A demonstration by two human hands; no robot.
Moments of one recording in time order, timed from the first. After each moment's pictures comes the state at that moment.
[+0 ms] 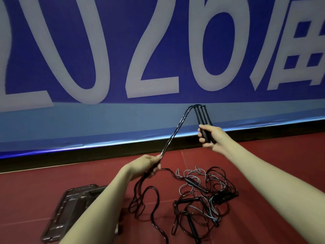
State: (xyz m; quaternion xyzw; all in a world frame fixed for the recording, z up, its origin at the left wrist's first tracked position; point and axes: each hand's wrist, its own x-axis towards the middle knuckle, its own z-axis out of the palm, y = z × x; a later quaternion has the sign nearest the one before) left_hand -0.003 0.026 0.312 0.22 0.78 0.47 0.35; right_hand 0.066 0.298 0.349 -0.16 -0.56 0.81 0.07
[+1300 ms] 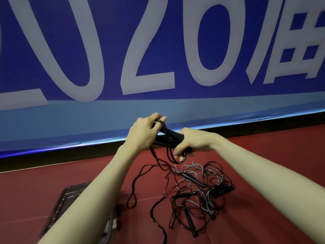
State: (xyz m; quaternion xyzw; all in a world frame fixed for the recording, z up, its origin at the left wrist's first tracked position) left_hand 0.028 0.060 0.401 0.34 0.86 0.34 -0.14; right_hand 0.098 0.236 0.389 0.08 -0.84 0.52 -0.14
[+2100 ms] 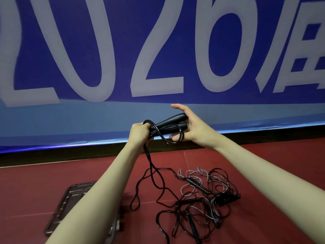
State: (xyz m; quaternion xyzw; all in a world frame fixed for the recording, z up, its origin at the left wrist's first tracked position) left_hand 0.007 0.041 0.402 0.07 0.77 0.63 0.03; right_hand 0.093 0.219 0.409 0.17 -0.80 0.56 0.11
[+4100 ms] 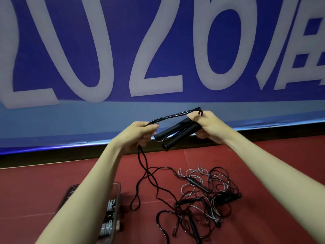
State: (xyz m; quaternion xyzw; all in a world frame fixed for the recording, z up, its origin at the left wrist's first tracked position) left_hand 0.001 0.019 0.411 0.27 0.75 0.57 0.19; right_hand 0.087 0.254 0.411 0.05 -0.76 0.64 0.10
